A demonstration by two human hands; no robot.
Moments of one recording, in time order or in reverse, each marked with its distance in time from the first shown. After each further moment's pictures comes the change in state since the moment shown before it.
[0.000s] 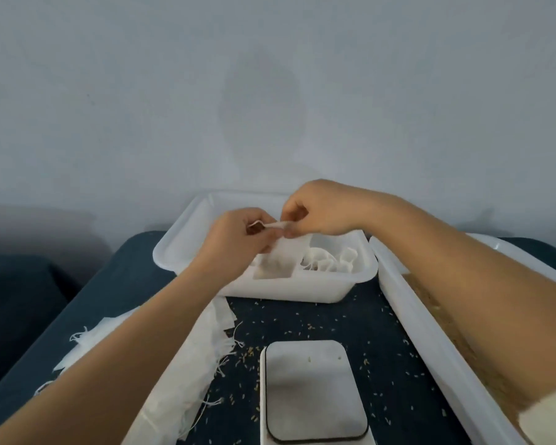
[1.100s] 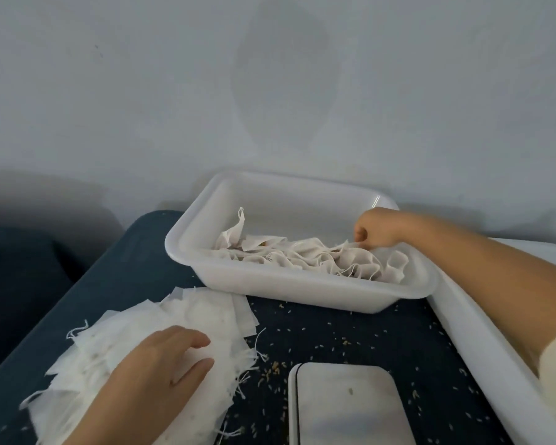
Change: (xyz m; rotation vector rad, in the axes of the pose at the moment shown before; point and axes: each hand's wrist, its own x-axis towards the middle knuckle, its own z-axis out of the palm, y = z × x) left_hand -0.104 -0.121 -0.057 0.562 -0.074 -0.113; right_hand 0.102 0.148 0.073 -0.368 -0.262 0.295
